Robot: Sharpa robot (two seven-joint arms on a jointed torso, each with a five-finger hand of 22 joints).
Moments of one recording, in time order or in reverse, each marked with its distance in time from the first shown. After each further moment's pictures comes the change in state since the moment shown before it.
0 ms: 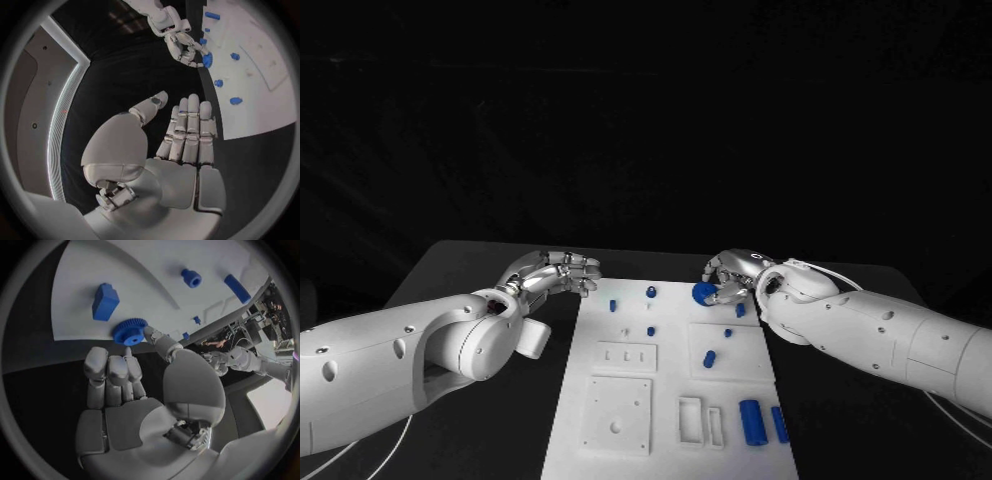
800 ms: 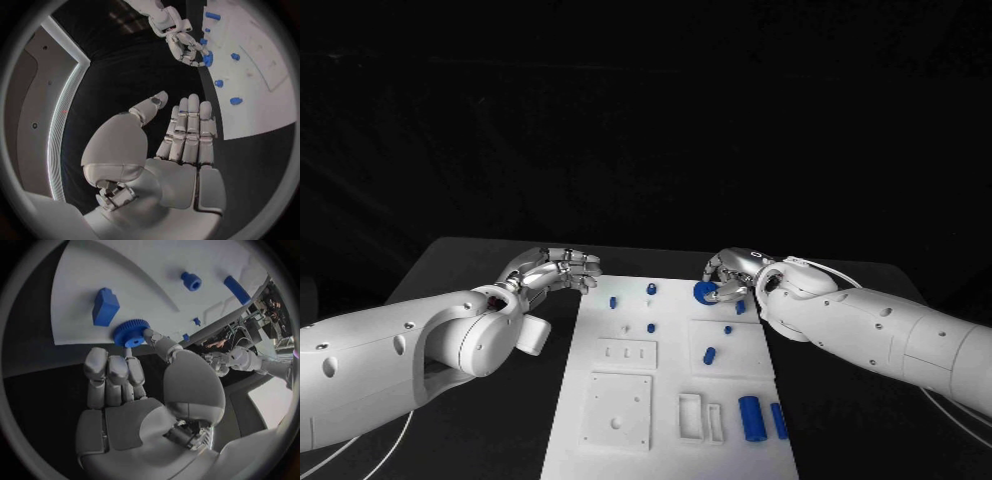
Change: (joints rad) left arm 0.000 -0.003 0.000 0.002 0.000 0.001 -0.001; left_hand 0.000 0.000 0.000 0.000 0.000 0.000 0.000 0.000 0.001 0.000 0.000 0.000 0.000 0.000 0.000 -0.004 0.001 -0.004 0.000 0.000 0.000 -0.001; right arm -0.005 0.014 0.003 -0.021 0.008 0.021 0.007; right_hand -0.003 0.027 0.040 0.023 -0.011 0.012 -0.002 0.009 0.004 0.049 0.018 0.009 0.000 -0.005 0.000 0.000 0.022 -0.008 -0.018 -0.007 0.022 0.000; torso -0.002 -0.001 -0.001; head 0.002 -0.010
